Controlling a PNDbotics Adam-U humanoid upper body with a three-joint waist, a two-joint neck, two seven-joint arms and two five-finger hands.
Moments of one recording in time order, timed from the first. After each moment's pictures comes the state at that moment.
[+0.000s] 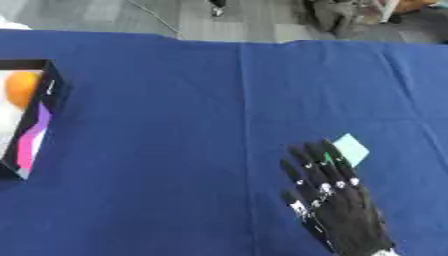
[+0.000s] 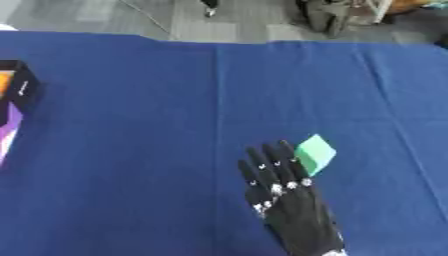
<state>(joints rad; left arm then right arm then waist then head) -0.98 0.62 -0.17 -1.30 -0.52 0.09 -0.10 -0.12 -0.74 0.61 -1.98 1.33 0.52 -0.59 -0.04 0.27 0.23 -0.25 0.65</state>
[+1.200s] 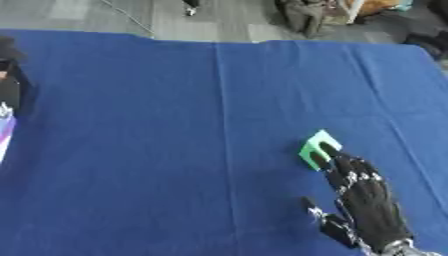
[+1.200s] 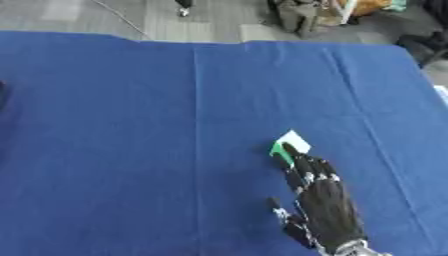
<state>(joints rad) -0.49 0.62 -0.28 -1.87 -0.17 -0.11 0.03 0.15 -0.78 0.53 -1.98 1.01 0.51 -0.61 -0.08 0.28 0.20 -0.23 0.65</state>
